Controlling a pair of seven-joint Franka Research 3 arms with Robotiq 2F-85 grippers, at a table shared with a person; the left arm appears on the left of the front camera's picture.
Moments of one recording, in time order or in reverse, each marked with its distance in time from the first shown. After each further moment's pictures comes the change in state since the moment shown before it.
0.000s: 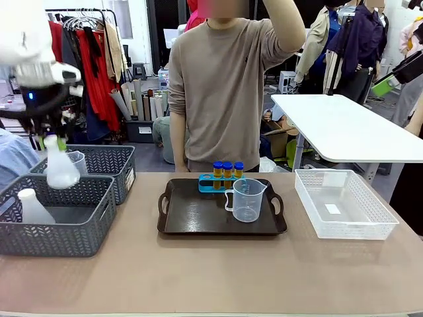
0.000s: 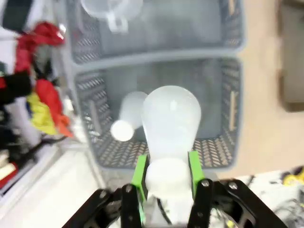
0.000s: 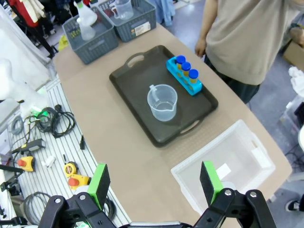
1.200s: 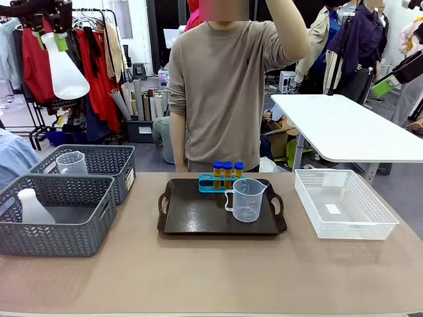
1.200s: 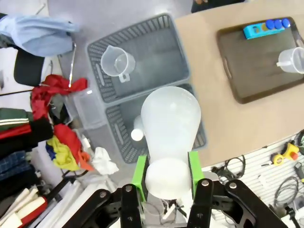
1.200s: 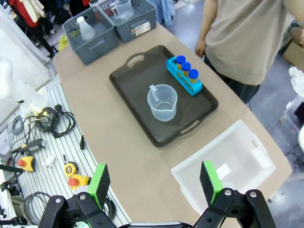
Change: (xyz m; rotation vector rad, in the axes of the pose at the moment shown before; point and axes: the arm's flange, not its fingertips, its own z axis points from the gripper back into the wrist) left arm 0.010 -0.020 0.223 -0.055 -0.157 -0.197; right arm 0.000 0.000 0.000 0.000 0.000 0.000
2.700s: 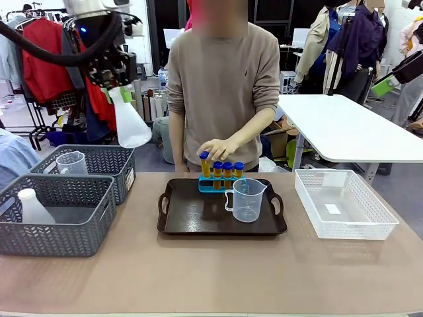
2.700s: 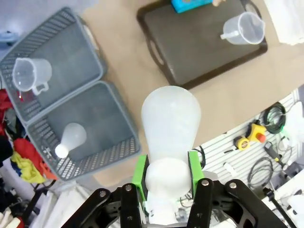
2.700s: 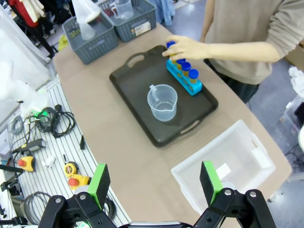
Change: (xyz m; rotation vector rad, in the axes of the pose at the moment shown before) left arm -0.009 -0.106 -0.087 -0.224 0.093 -0.078; right arm 0.000 0.000 0.000 0.000 0.000 0.000
